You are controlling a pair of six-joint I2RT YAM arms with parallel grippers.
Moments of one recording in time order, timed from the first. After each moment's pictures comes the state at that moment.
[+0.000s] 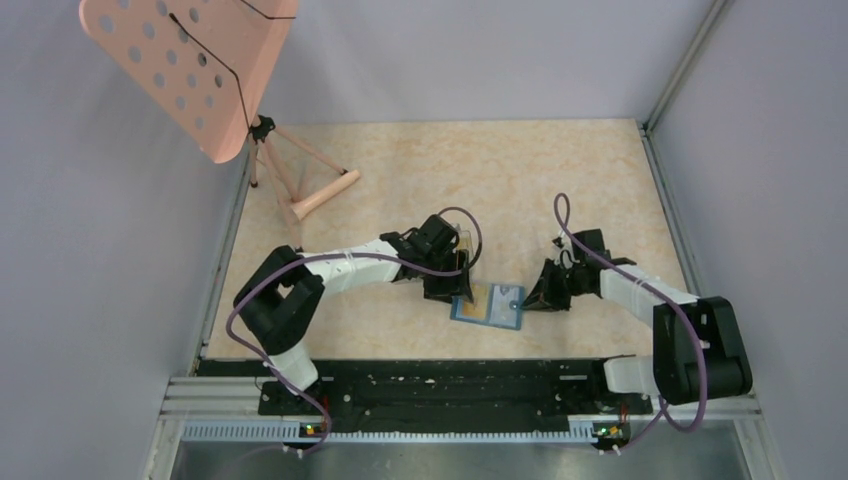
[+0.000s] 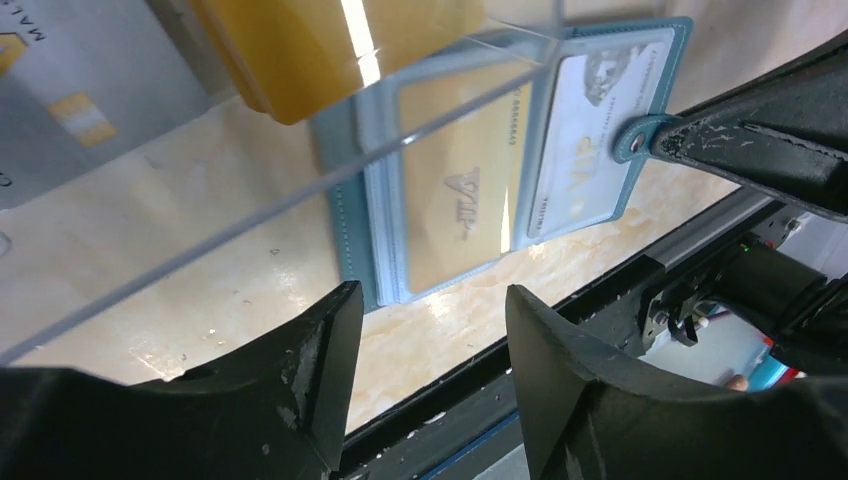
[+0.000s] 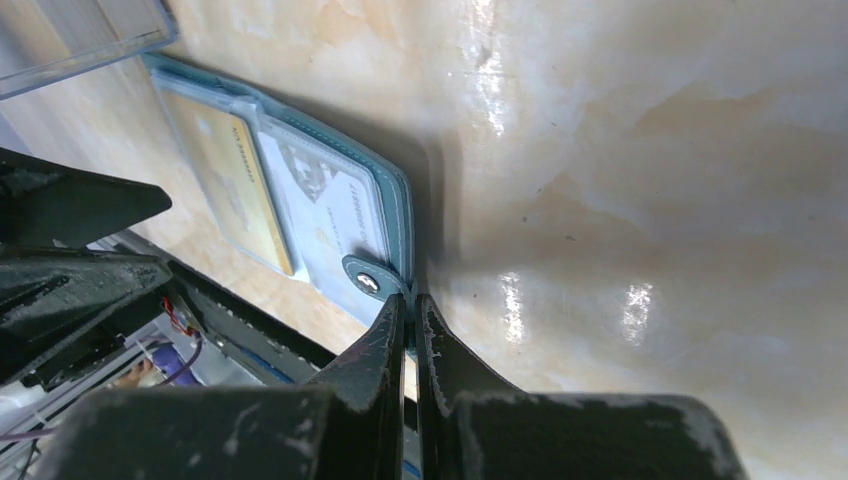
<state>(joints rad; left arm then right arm) -0.84 1.71 1.08 -0.38 0.26 -0.77 0.15 1.30 0.53 -0.39 -0.55 0.49</state>
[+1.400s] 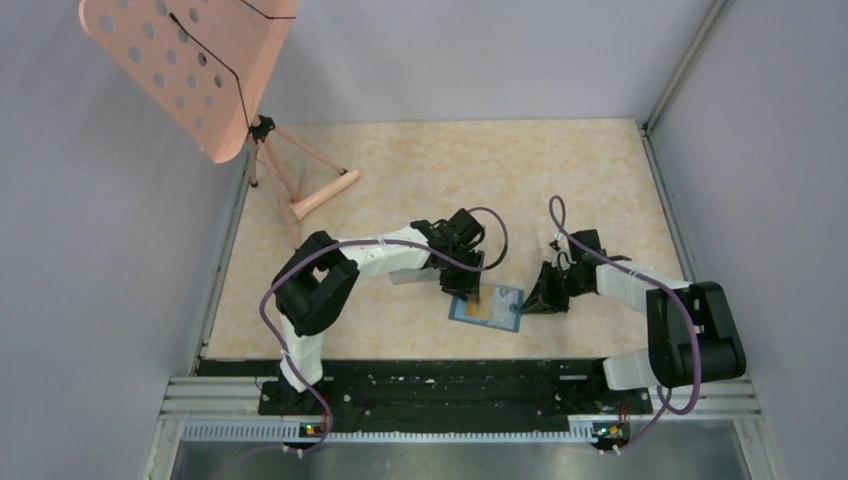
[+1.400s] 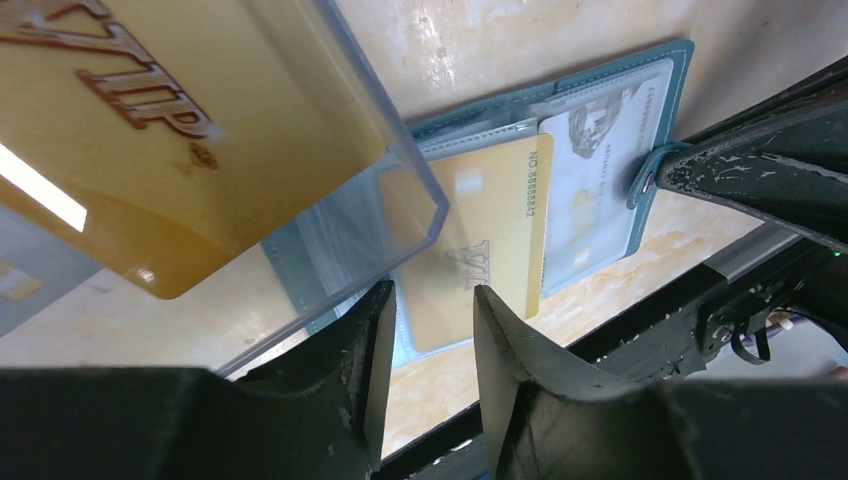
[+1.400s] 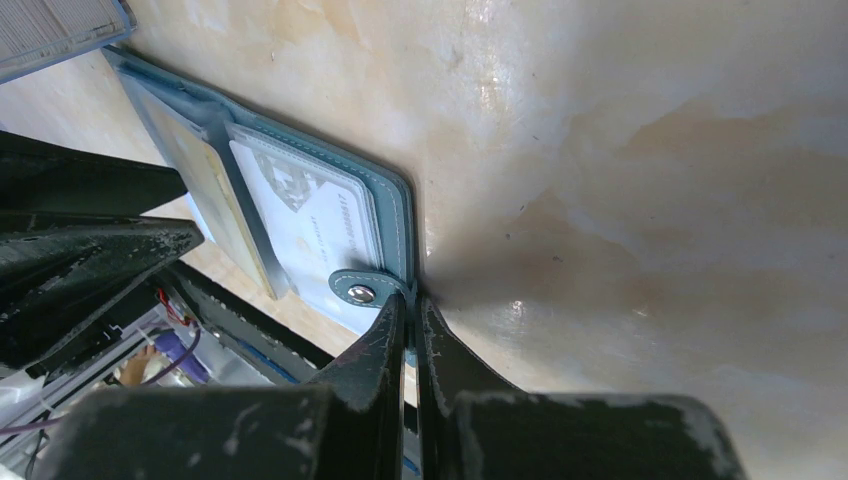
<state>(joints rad) -0.86 1.92 1.31 -0.53 0.25 -0.63 0.15 1.39 0.53 -0.39 -0.56 0.47</state>
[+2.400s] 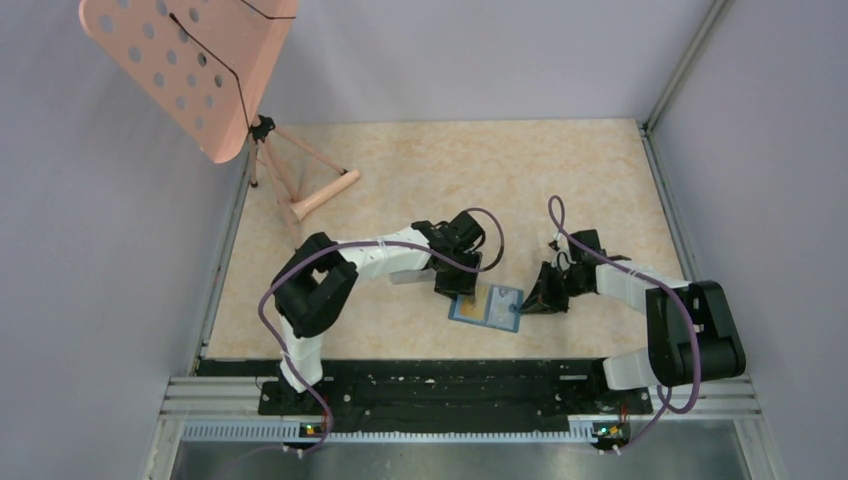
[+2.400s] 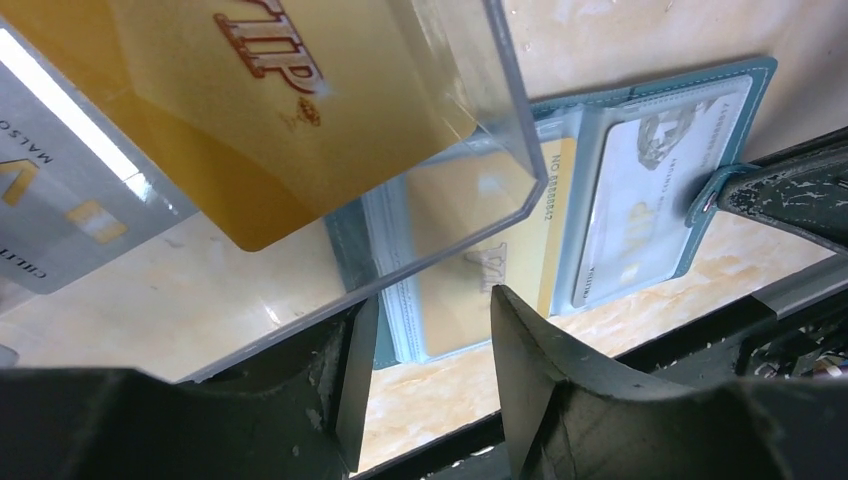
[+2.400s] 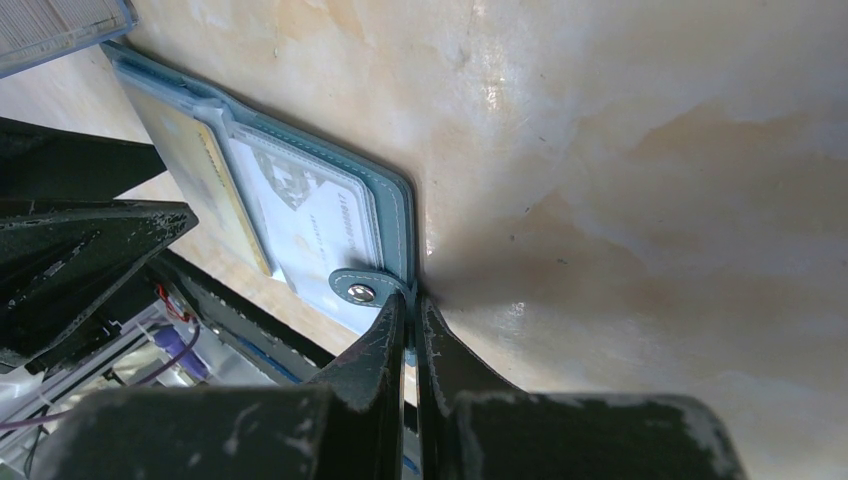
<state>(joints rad) -0.87 1.91 1.31 -0.59 0.14 -0.65 0.15 1.40 0.53 -0.39 -0.57 0.46</state>
